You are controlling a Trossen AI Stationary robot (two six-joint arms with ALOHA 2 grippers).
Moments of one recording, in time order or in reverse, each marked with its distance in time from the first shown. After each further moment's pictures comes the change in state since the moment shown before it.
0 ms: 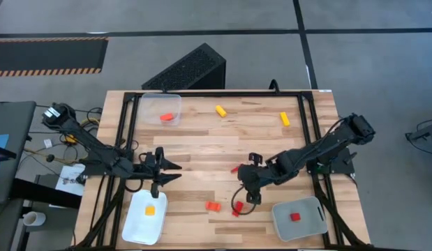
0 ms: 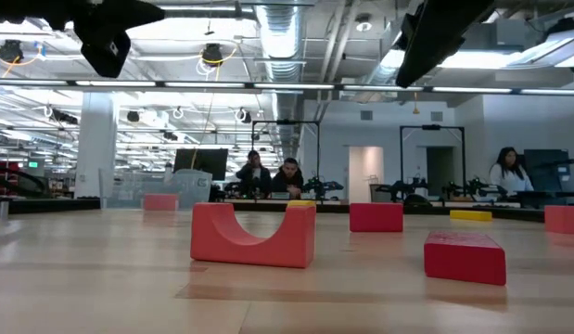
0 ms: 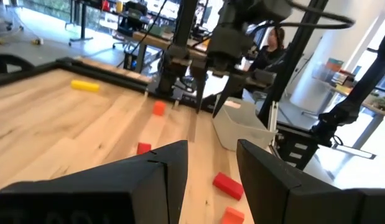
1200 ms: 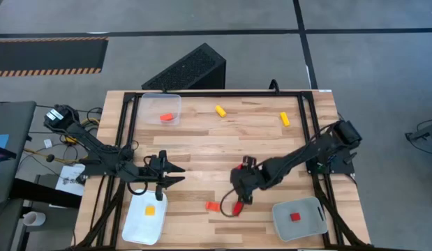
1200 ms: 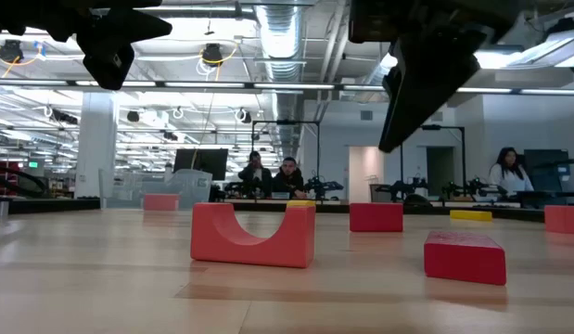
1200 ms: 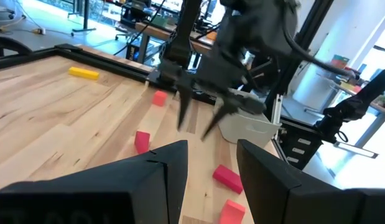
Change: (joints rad) left arm 0.000 0.118 0.000 0.089 -0.004 -0.035; right arm -0.033 0.169 0.000 0.042 0.038 -0.002
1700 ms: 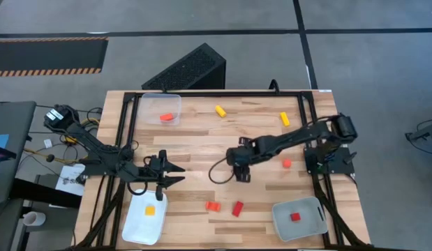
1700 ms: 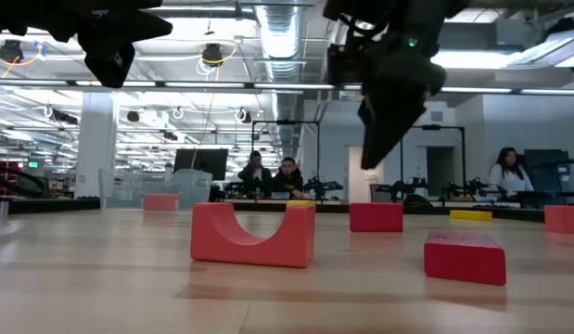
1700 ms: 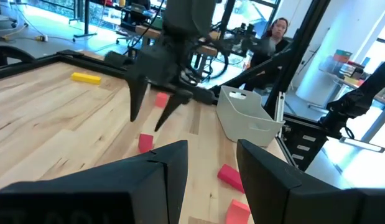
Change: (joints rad) left arm 0.000 0.000 0.000 -0.002 -0.002 0.039; right arm -0.254 0.007 -0.003 -0.047 -0.125 -0.293
